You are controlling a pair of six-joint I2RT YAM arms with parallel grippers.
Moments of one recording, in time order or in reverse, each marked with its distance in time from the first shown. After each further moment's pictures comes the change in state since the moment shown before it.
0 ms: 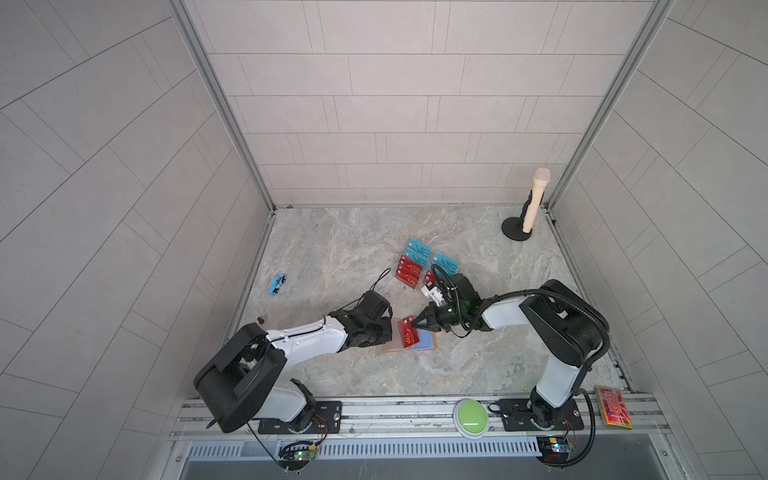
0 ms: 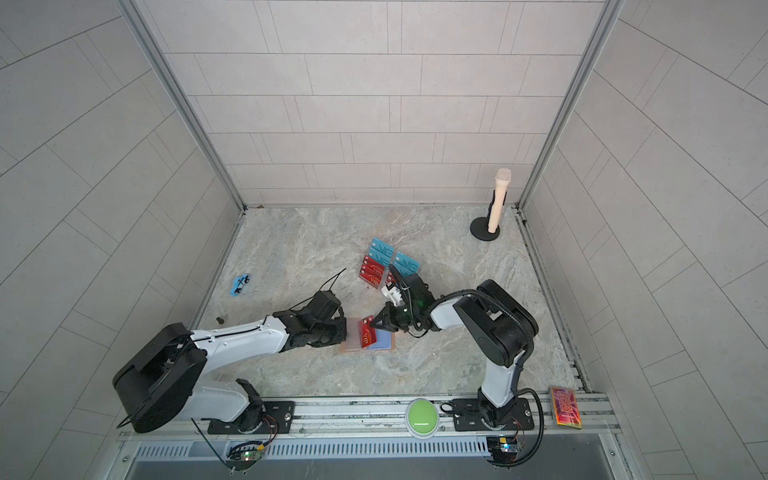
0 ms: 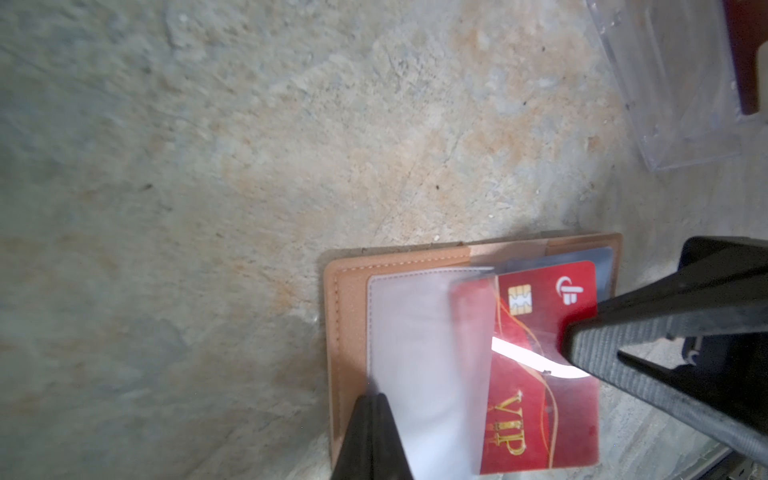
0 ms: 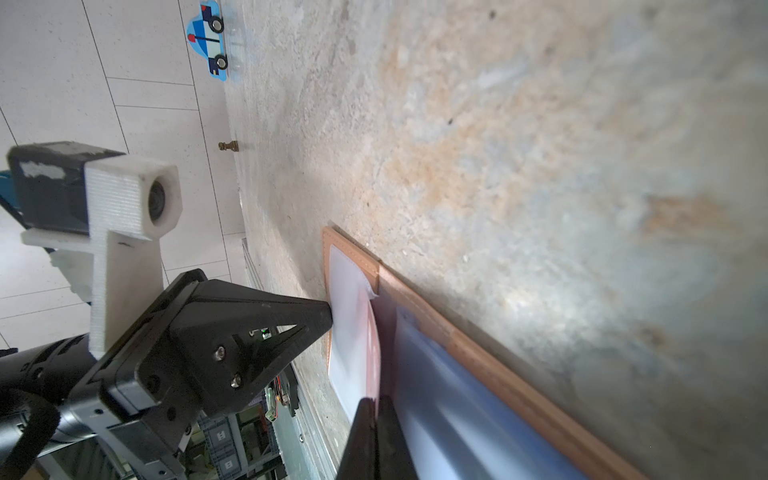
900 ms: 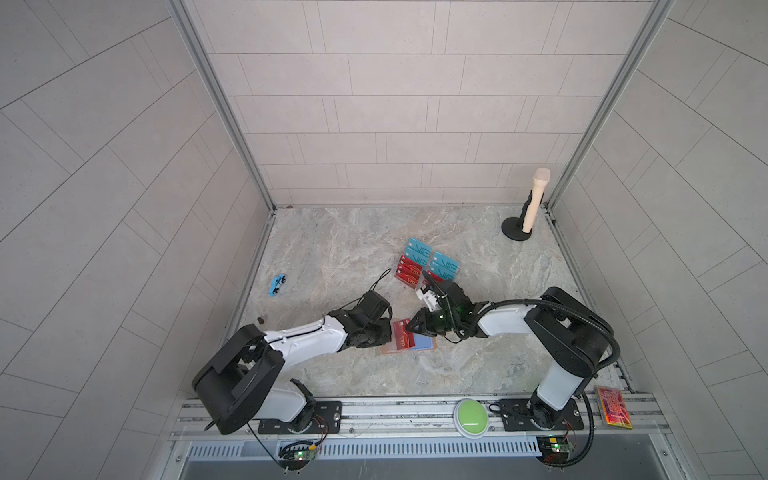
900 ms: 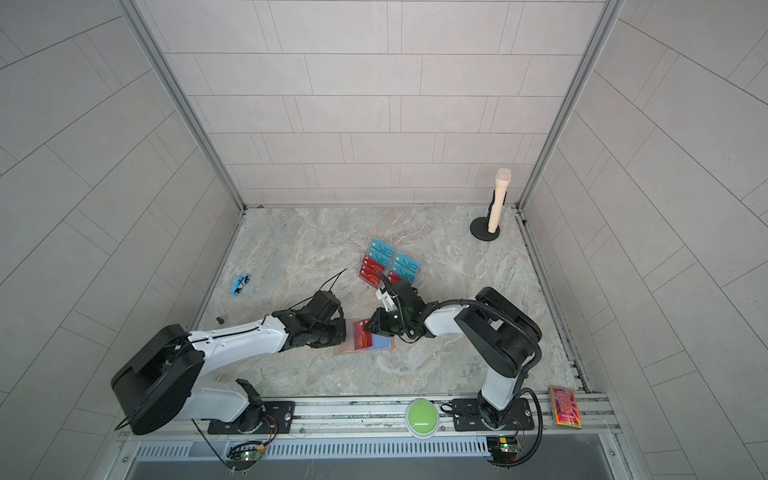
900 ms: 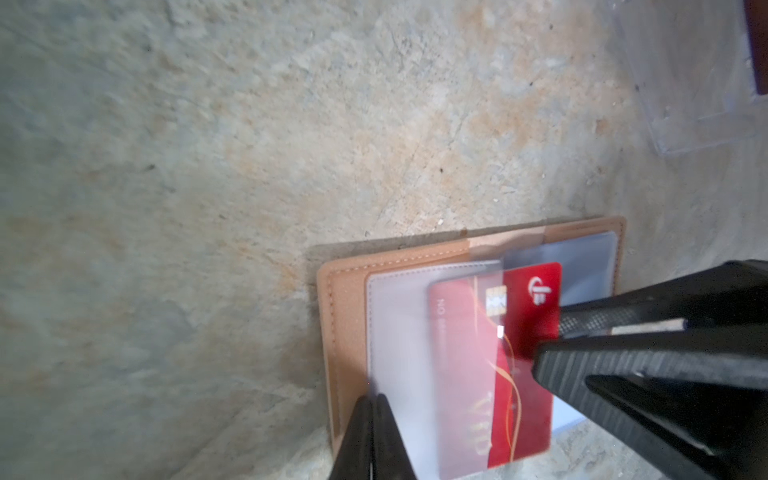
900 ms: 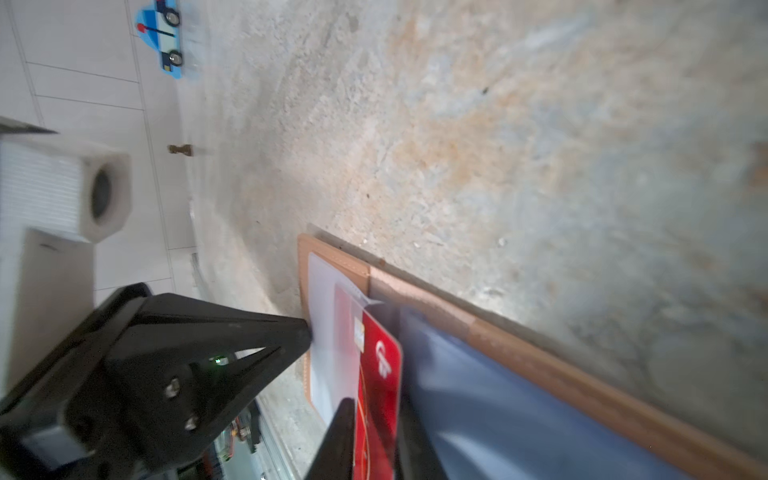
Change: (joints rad) left arm 0.000 -0.019 0.016 -0.056 0.016 0.007; right arm 0.145 -0.077 0.051 -0.175 0.258 -0.047
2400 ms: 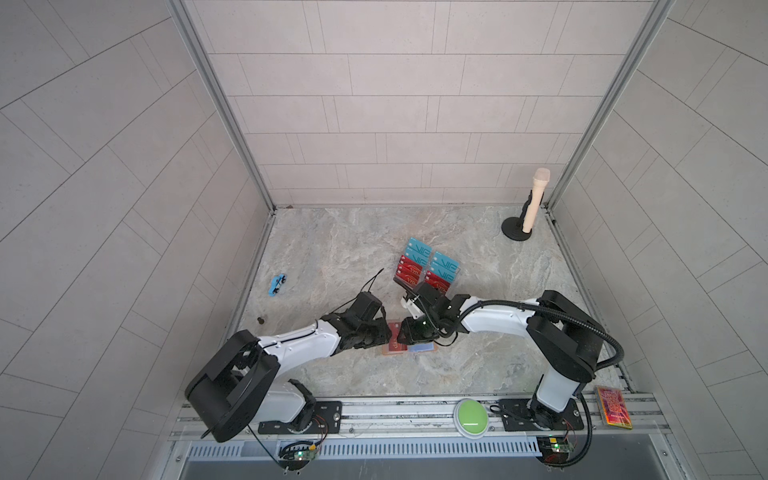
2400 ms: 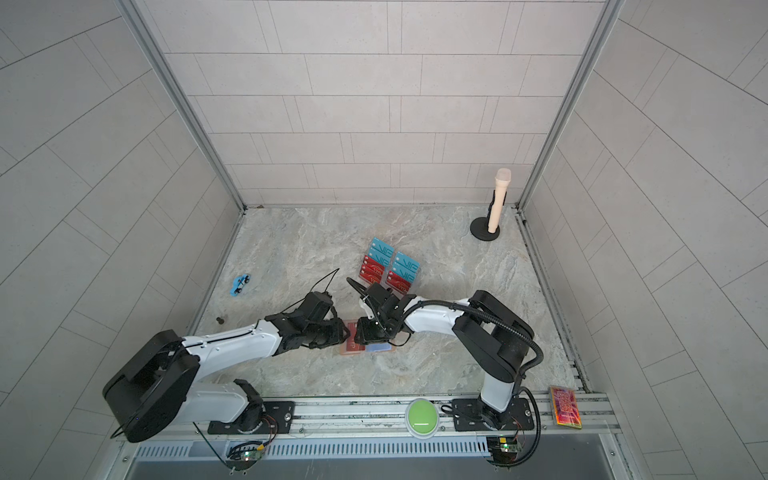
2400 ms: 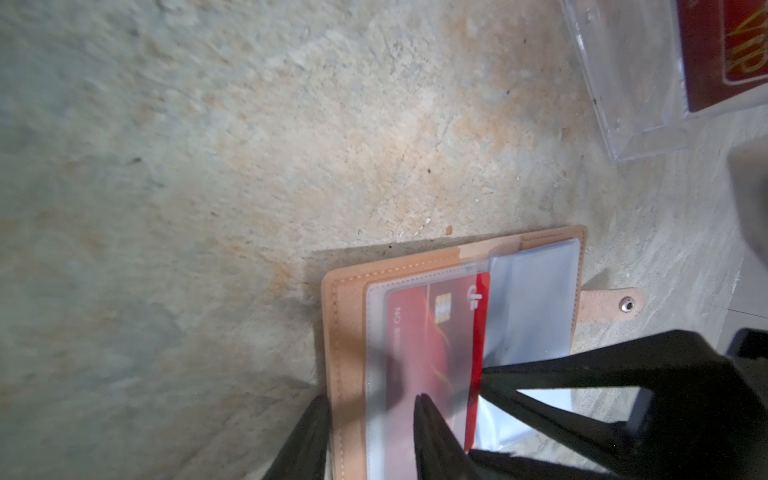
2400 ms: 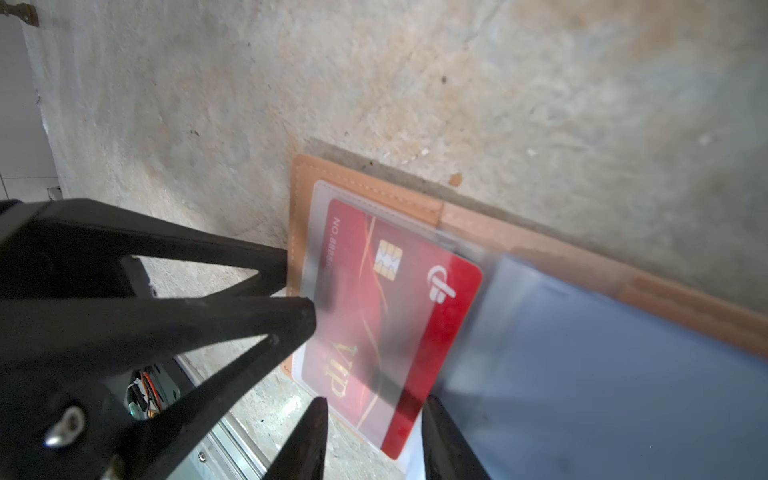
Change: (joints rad) left arm 0.049 -0.032 -0.077 0.118 0.093 0.000; right arm 0.149 0.043 0.232 -0.407 0.140 -0.092
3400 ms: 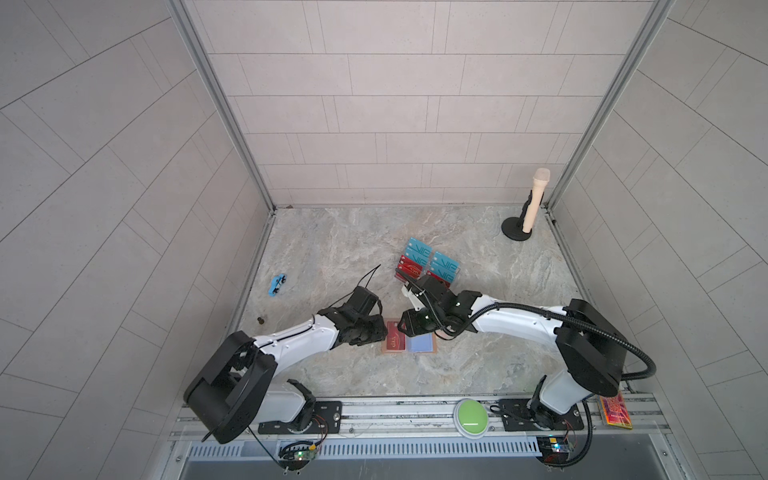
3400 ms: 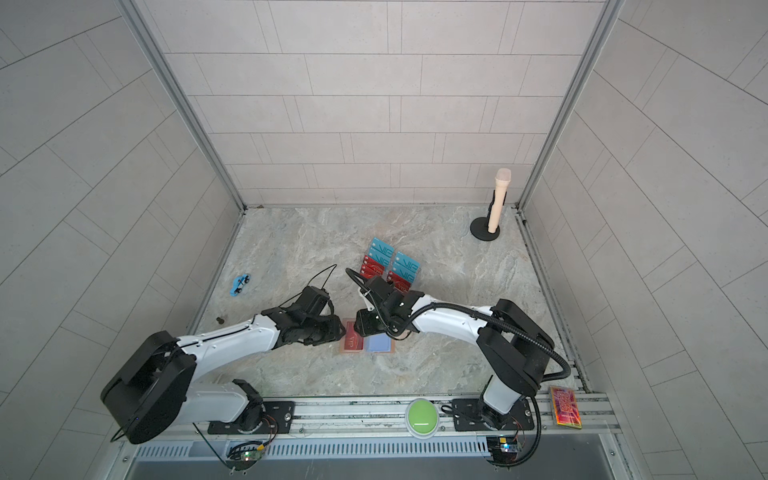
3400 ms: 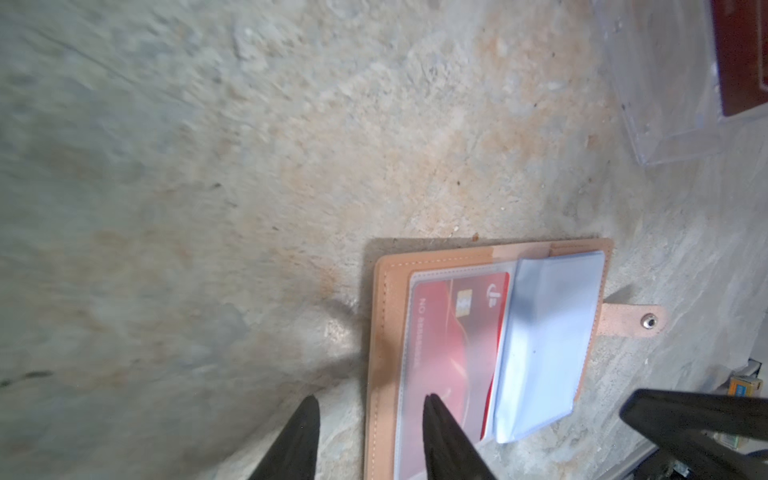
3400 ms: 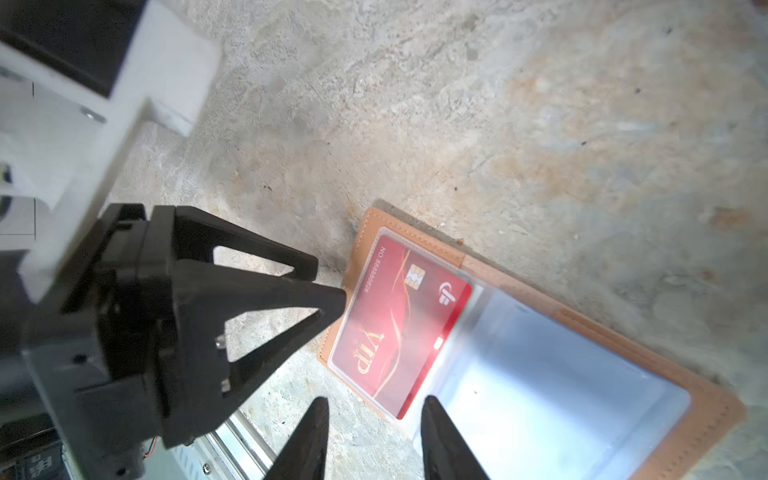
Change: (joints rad) left arm 0.062 -0.023 0.077 -0.169 -0.008 0.085; right arm 0.003 -0.144 0.027 -0.085 0.137 -0.082
